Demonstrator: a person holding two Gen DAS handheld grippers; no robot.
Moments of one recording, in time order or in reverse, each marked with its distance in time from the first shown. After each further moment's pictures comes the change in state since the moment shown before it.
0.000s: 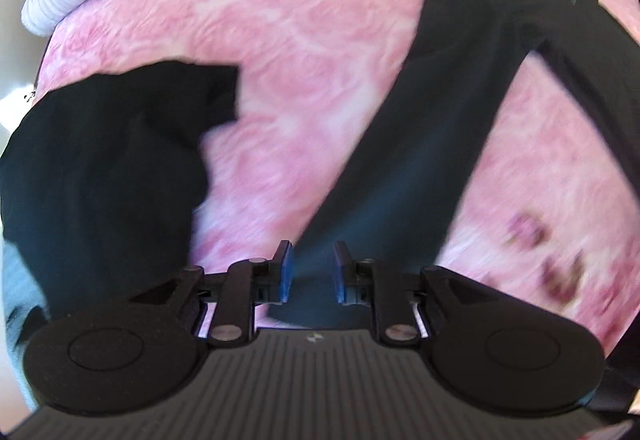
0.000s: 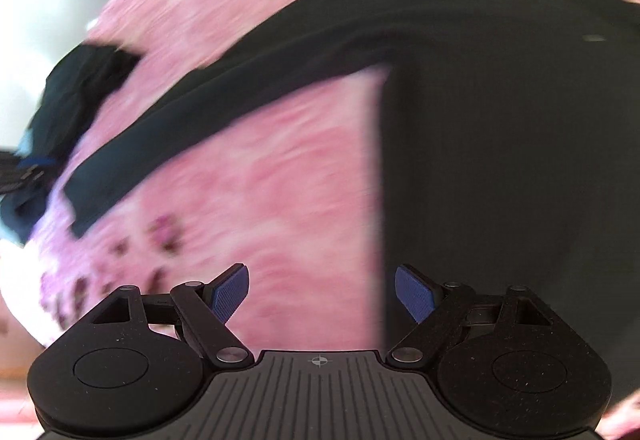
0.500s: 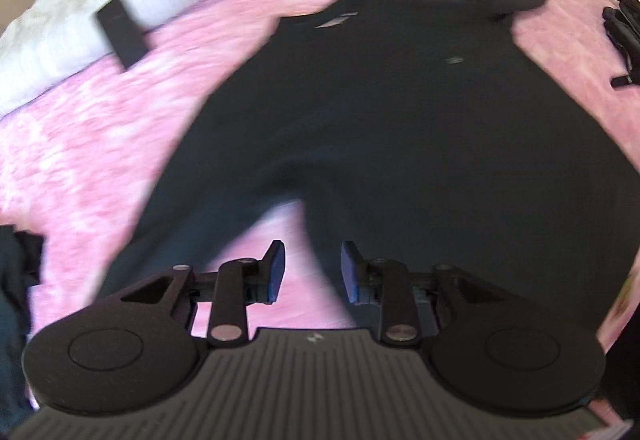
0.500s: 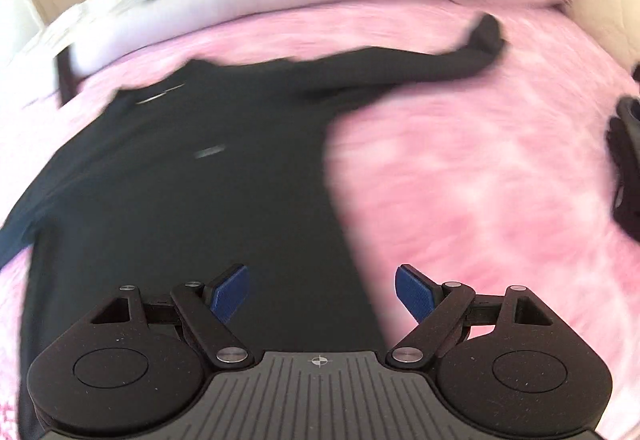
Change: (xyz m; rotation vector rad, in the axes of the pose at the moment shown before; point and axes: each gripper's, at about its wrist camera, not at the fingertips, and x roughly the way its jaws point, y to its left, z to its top) left arm 0.000 -0.361 0.207 0.049 -0.062 0.006; right arm -0.098 -0.433 0.074 0.117 -0.231 -0.158
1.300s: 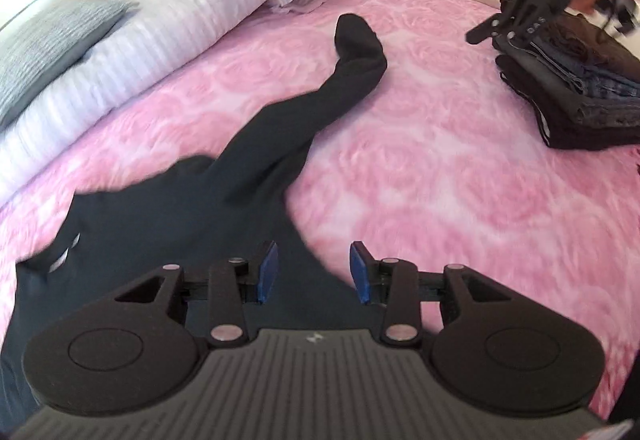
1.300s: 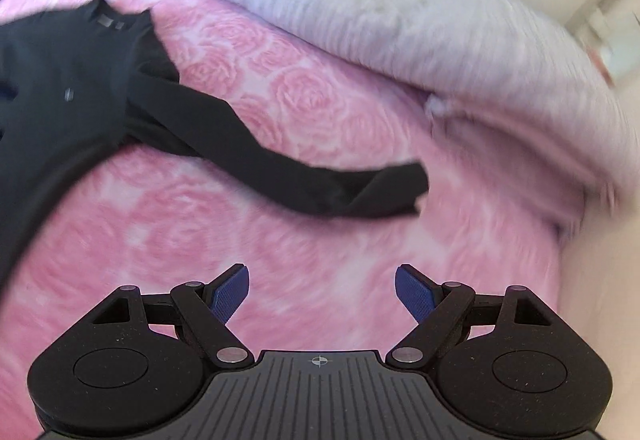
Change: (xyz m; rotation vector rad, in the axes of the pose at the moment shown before) left arm 0.086 -0.308 0.223 0.246 -0.226 -0.157; right arm 0.026 -0.179 0.154 -0.901 -0.077 -0.080
